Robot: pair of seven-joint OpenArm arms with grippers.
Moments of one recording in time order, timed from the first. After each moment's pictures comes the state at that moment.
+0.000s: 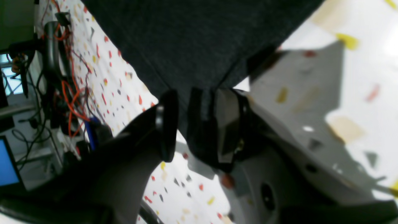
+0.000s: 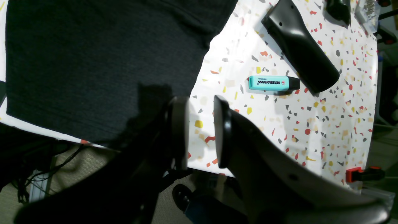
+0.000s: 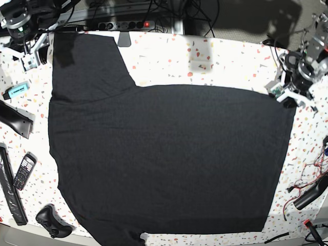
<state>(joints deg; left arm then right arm) 9.5 -40.7 16.0 82.6 19.9 -16.6 15.1 -52.6 28.7 25.6 129.3 8.5 9.6 -36.3</state>
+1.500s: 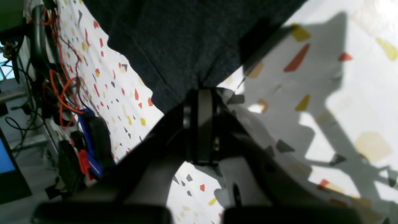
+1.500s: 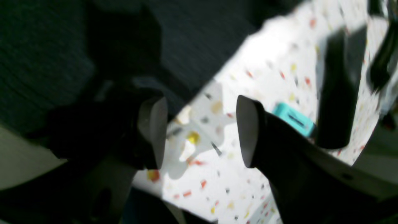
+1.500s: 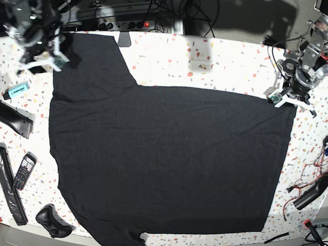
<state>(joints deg) 7.0 -37.4 15.8 81.1 20.5 -24.3 20.9 -37.7 40.0 4.2 105.2 -14.5 18.6 -32.8</state>
